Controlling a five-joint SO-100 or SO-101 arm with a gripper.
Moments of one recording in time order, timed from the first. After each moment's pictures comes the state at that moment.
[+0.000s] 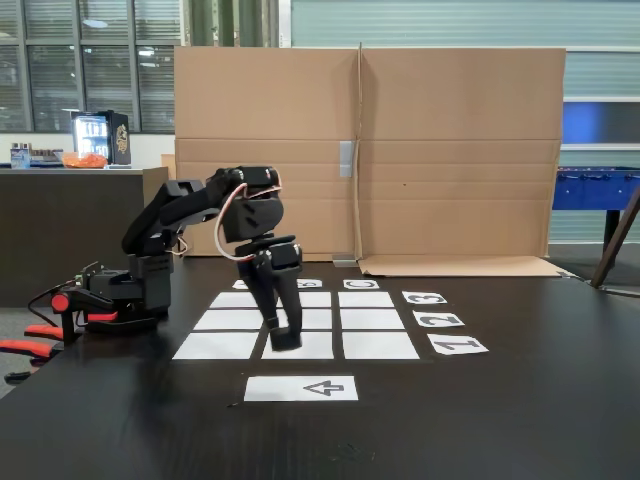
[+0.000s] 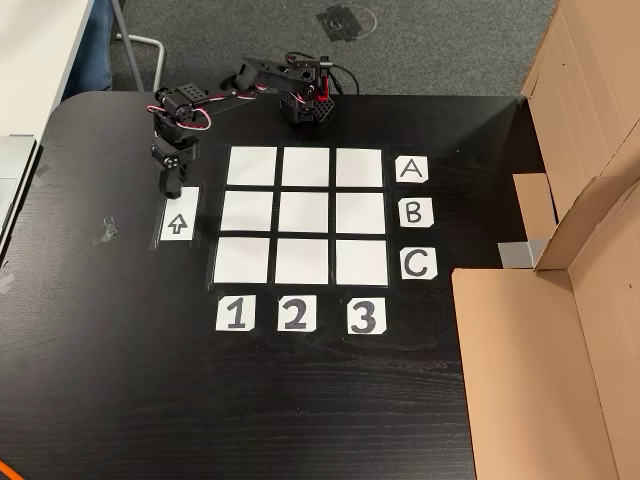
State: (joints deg) arm 37.4 42.8 24.0 92.5 -0.1
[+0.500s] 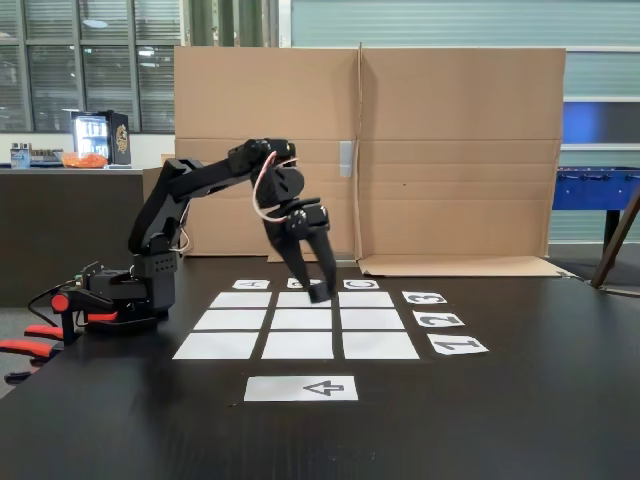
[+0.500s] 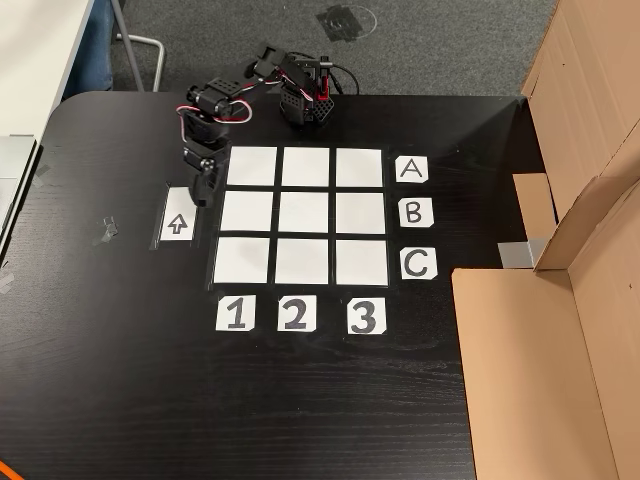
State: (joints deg) arm 23.6 60.5 43.7 86.9 4.0
